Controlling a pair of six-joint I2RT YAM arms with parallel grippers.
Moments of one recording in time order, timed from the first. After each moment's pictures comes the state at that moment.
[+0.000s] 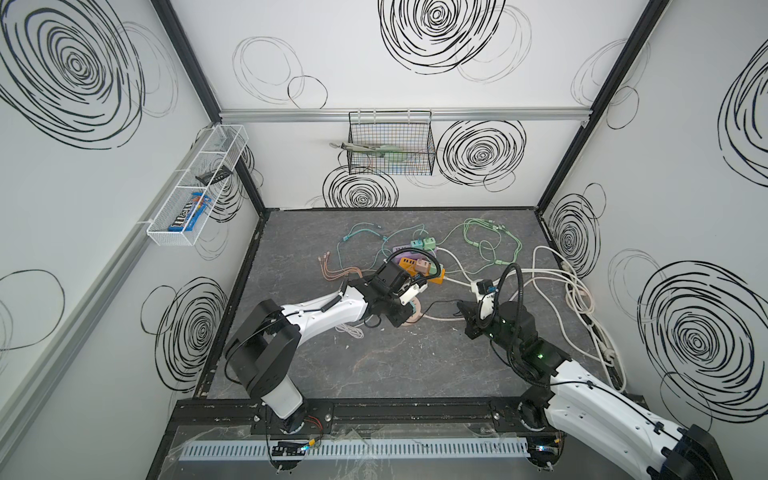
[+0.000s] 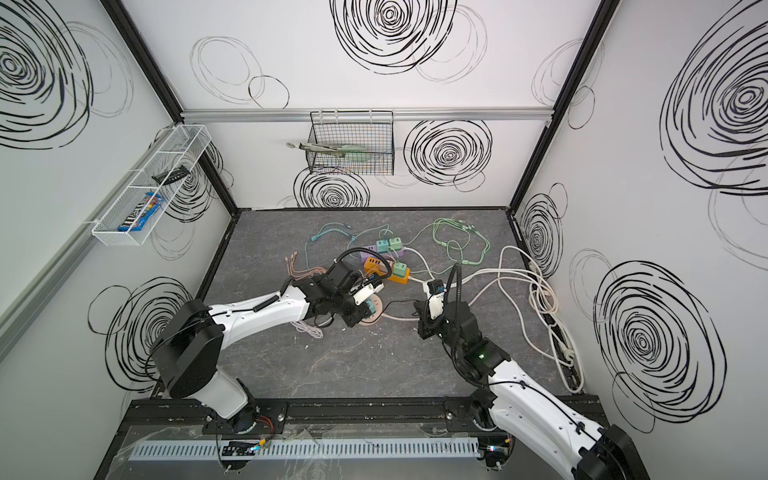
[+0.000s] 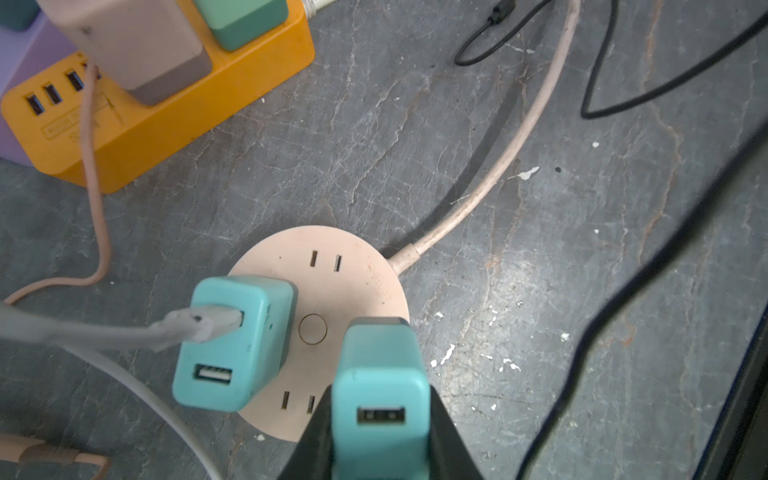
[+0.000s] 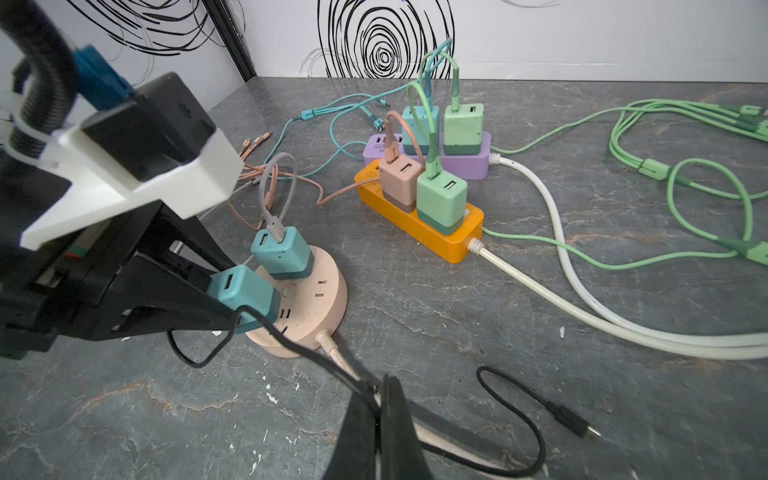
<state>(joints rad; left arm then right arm) -0.74 1.64 1.03 -0.42 0.17 0.12 0.60 0.74 0.29 0.05 0.01 0.25</state>
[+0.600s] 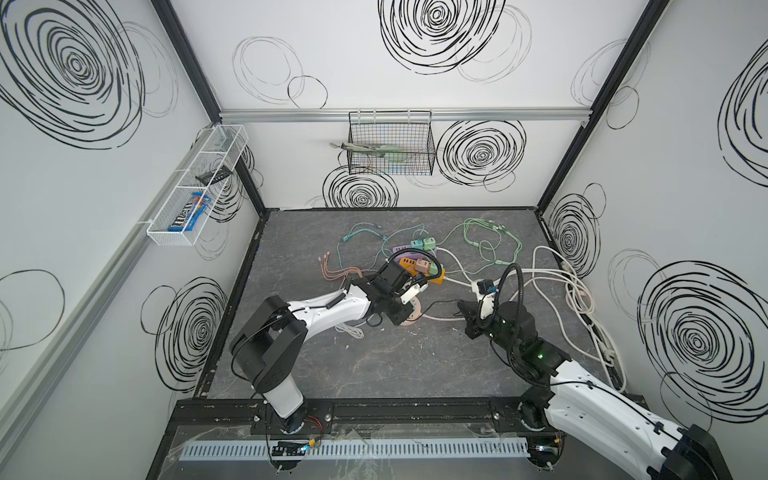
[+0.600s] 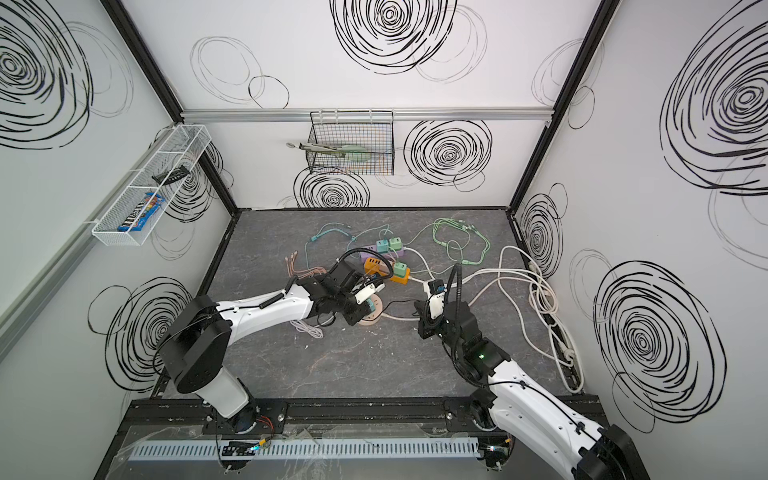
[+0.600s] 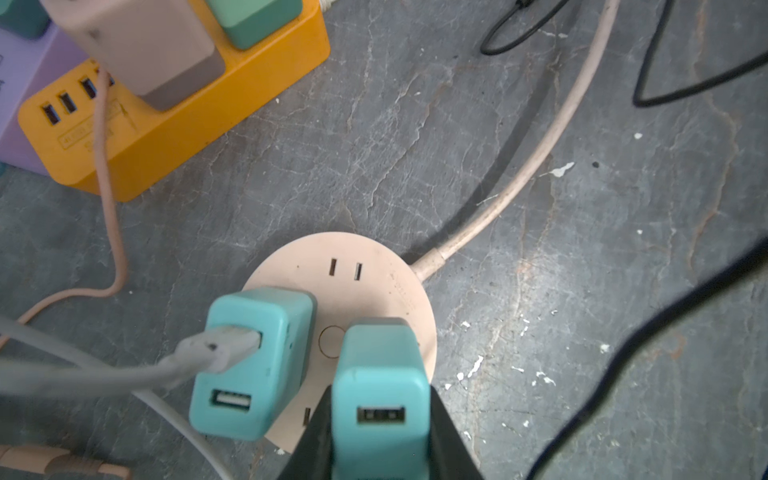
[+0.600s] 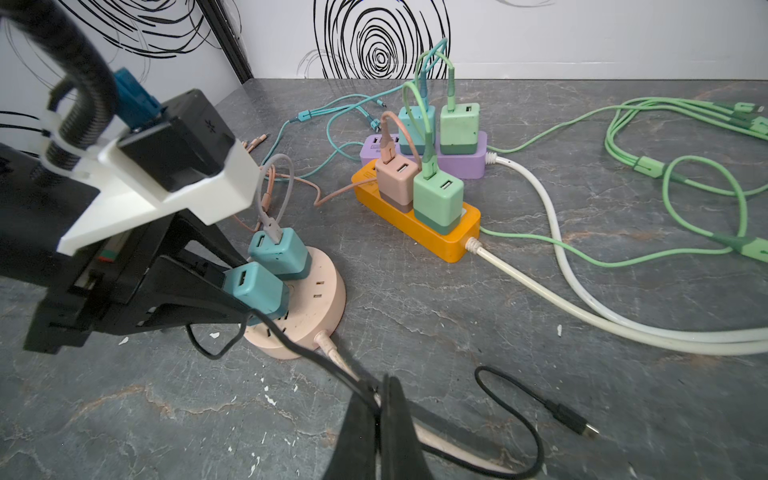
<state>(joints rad) -0.74 1.68 1.06 -0.41 0.14 0.17 0.60 0.74 0.29 0.05 0.01 0.25</state>
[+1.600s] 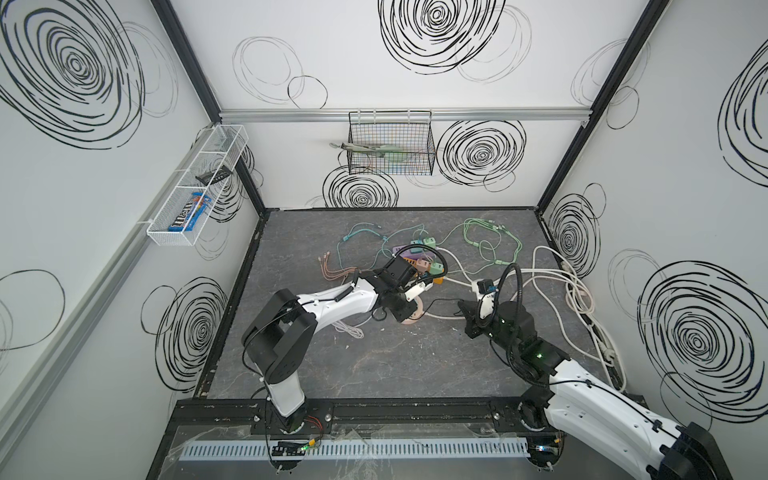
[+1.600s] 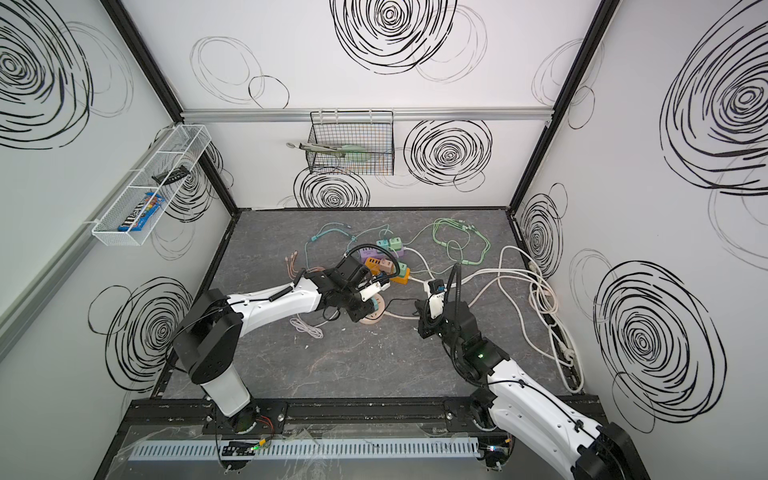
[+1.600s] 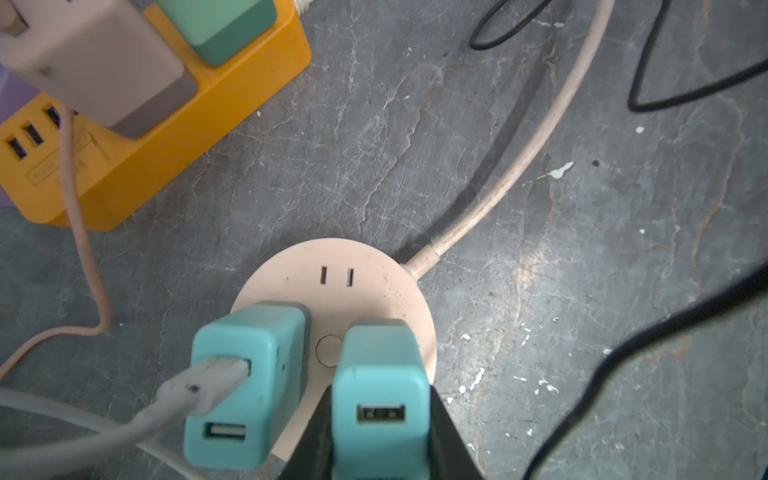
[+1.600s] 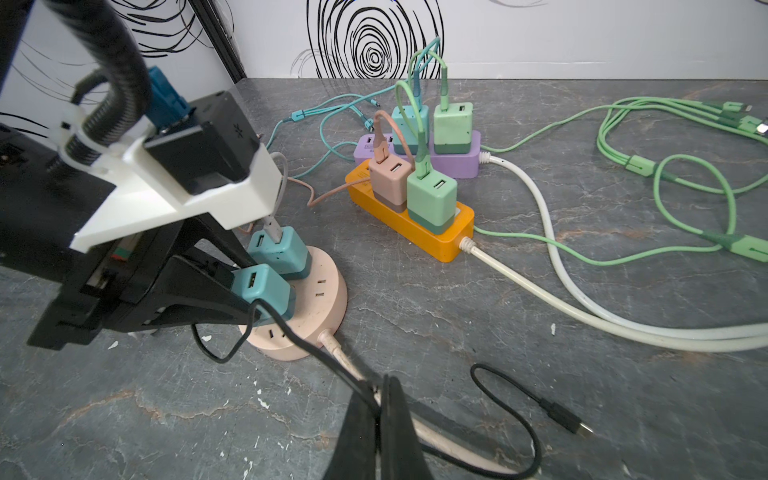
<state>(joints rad) -0.75 1.75 1.15 -0.48 0.14 0.21 0.60 0.76 0.29 0.07 0.03 0.25</state>
